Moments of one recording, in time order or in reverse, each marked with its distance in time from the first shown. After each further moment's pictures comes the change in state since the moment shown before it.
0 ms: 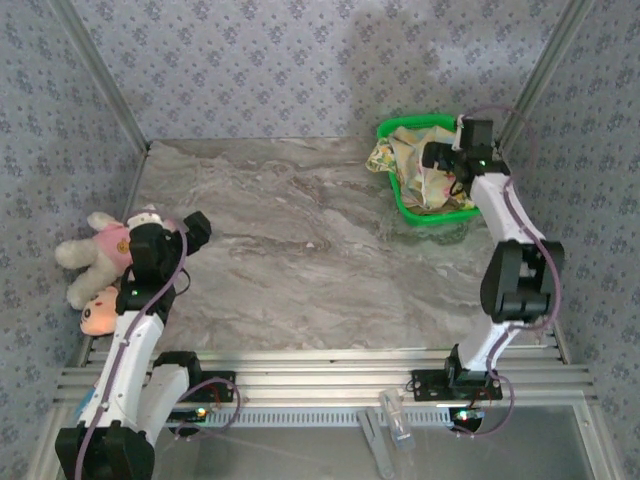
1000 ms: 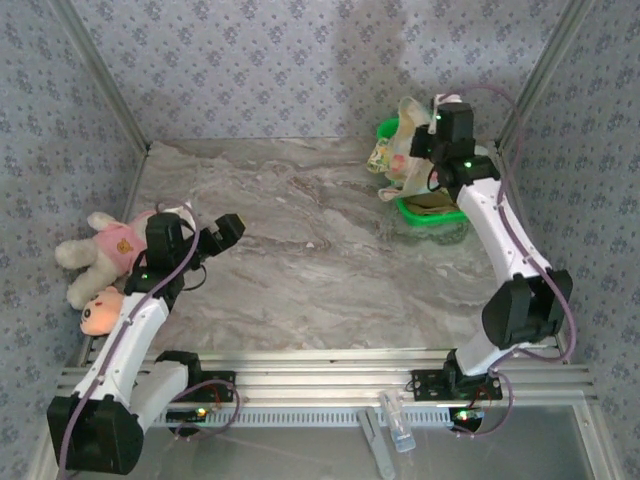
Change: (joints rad) left arm -0.105 0.132 0.061 -0.004 0.397 -0.138; right arm 0.240 -0.221 0.023 0.003 0.087 0.051
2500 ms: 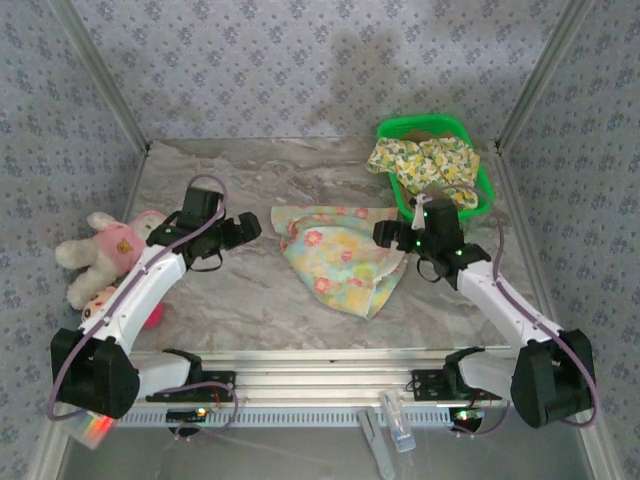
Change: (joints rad) left arm -0.185 0.309 0.298 -0.389 -0.288 0.046; right arm 0.072 -0.405 -0.821 0.137 -0.319 0.224
